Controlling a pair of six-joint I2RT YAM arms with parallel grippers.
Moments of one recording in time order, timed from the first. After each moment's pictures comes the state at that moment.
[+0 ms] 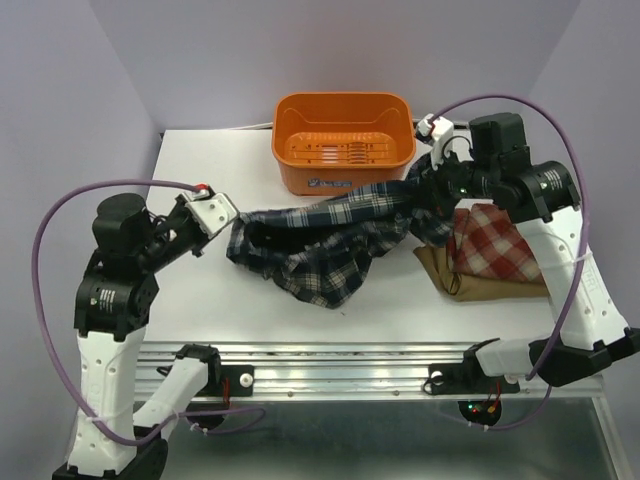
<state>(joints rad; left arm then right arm) -0.14 0.81 1.31 -0.83 0.53 0.69 0.38 1.33 1.78 -1.09 -0.41 -0.22</state>
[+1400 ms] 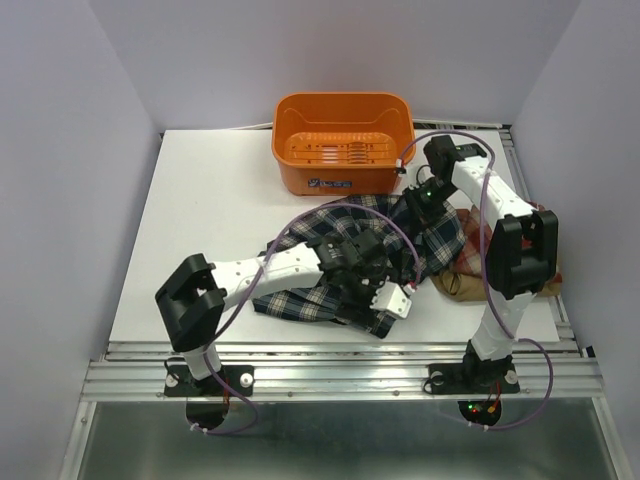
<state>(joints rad) -1.07 1.68 1.29 -0.71 0.40 0.86 0.18 1.90 1.65 -1.19 -0.38 -0.29</state>
